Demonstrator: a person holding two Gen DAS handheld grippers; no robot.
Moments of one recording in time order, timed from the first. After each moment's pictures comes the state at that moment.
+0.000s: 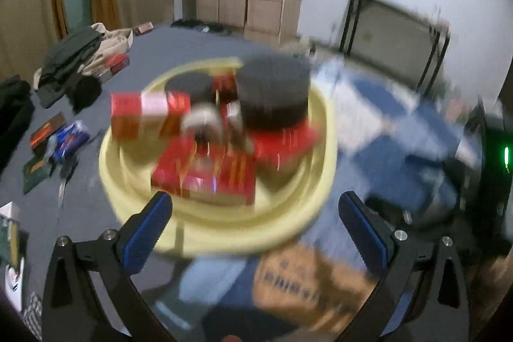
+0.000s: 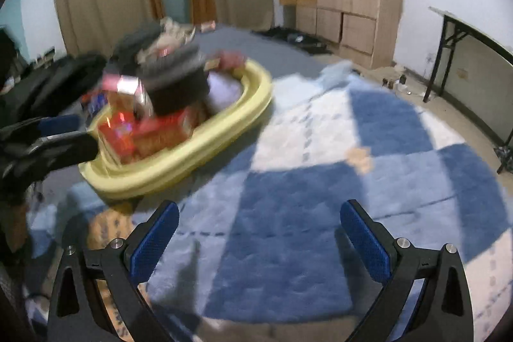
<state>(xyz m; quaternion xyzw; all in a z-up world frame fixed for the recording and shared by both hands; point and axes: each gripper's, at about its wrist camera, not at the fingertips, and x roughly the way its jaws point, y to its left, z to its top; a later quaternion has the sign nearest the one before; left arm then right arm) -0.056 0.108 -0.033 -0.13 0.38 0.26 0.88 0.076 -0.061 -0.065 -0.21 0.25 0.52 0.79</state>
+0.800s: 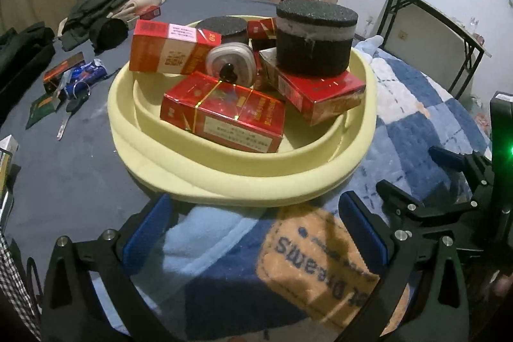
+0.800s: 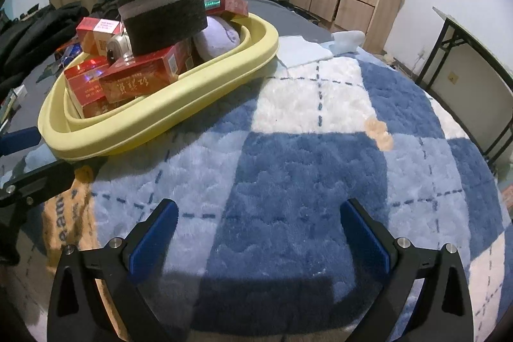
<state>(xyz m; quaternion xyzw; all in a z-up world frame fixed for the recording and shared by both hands) -0.066 0.113 -0.065 -0.20 0.37 0.32 0.84 0.069 -0.028 -0.094 -0.29 0.27 0.46 0.79</state>
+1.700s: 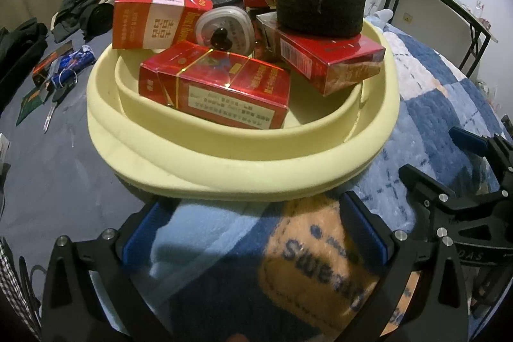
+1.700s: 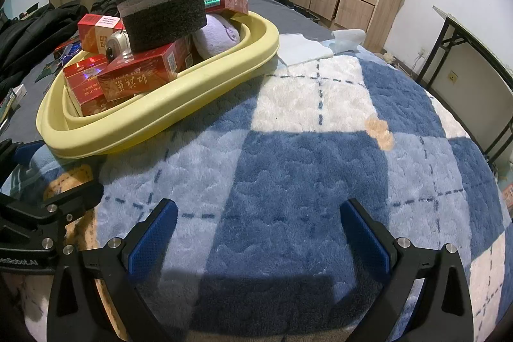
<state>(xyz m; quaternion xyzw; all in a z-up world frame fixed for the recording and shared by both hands) -0.052 0.120 -0.091 -0.20 0.41 0.32 0.83 0.070 -0.029 -0.095 -0.29 0.27 0.46 0.79</state>
